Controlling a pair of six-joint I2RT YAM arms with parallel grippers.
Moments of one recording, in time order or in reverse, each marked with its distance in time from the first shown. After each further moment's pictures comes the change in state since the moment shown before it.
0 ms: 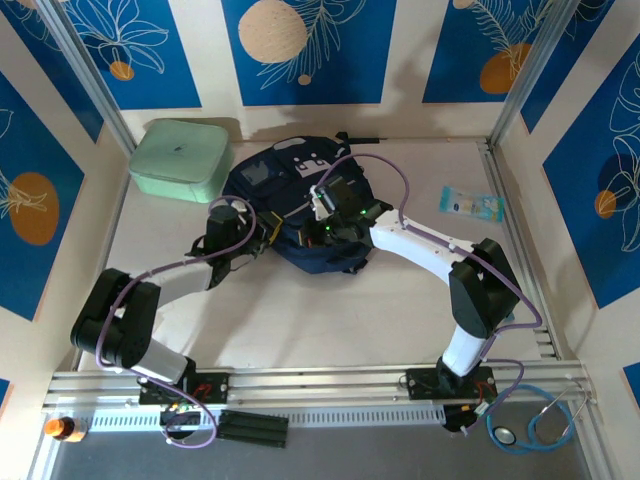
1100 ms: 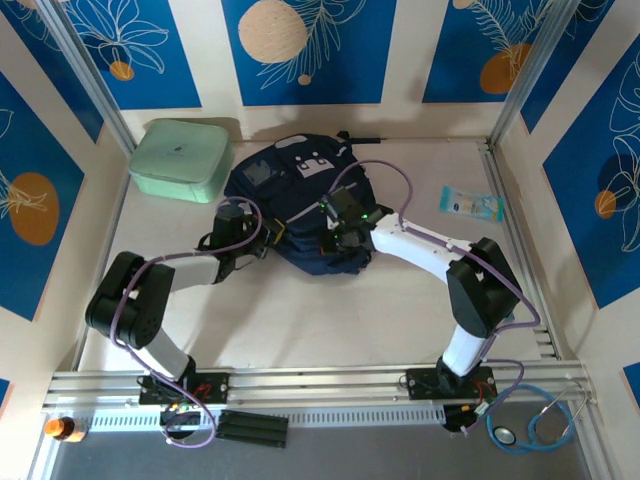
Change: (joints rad) left arm 0.014 0.127 0.043 0.010 0.049 0.020; right arm -0.037 -0.002 -0.074 -0.098 0.249 -0.031
